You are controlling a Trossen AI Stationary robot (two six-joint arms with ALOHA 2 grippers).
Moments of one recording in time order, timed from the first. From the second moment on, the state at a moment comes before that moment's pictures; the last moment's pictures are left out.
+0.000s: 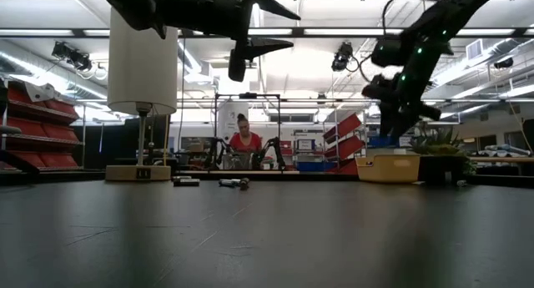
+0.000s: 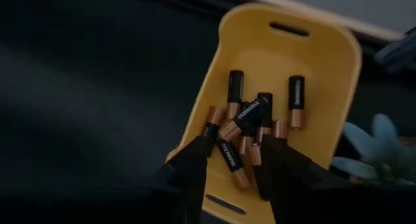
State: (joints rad) left arm 0.08 1.52 0.87 0.64 -0.16 -0.82; right arm -0.85 1.32 0.86 -0.59 -0.01 0.34
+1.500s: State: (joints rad) left arm 0.18 1.52 0.87 0.60 0.01 -0.87; right arm -0.24 0.96 0.70 -0.73 -0.24 0.40
